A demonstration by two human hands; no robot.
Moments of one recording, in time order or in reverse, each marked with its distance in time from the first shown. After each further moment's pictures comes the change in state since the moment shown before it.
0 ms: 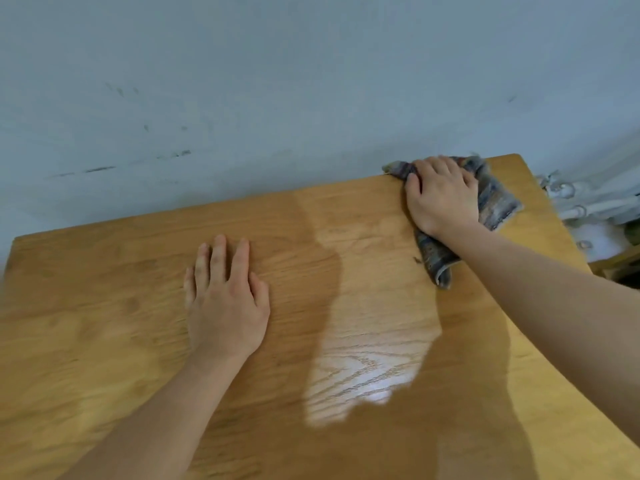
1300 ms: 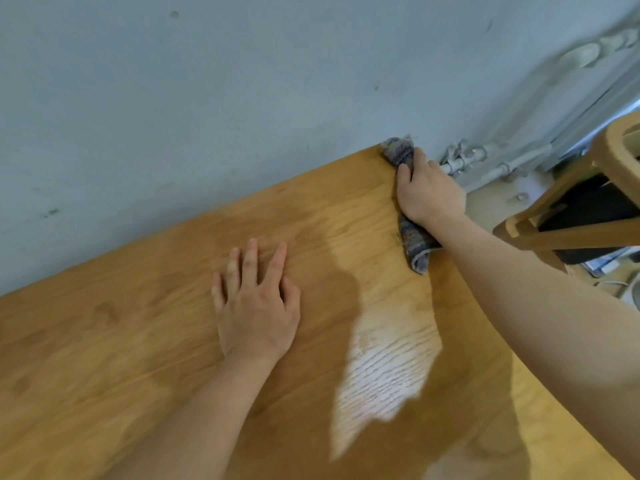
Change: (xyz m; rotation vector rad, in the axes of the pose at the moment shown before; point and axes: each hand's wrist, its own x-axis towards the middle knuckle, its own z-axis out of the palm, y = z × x) left_hand -0.018 0.152 0.027 0.037 -0.046 0.274; right_hand -0.030 0.122 -0.040 0.134 -0.009 0.434
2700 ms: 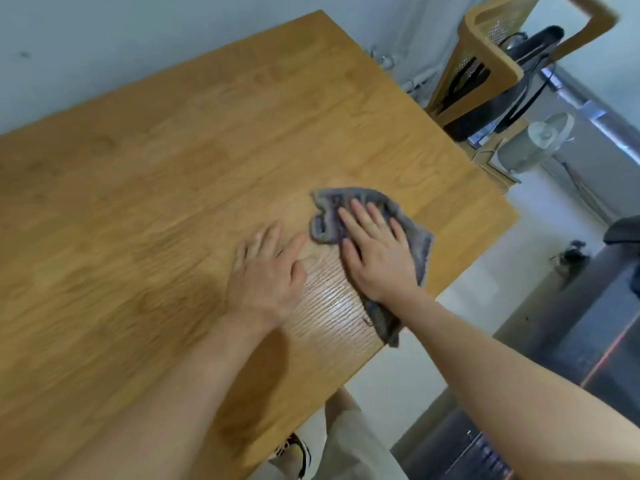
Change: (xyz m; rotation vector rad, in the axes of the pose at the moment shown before) left_hand -0.249 -0.075 -0.021 -0.151 -0.271 0.512; right_hand -0.447 0.035 0.034 -0.090 -0.003 -0.148
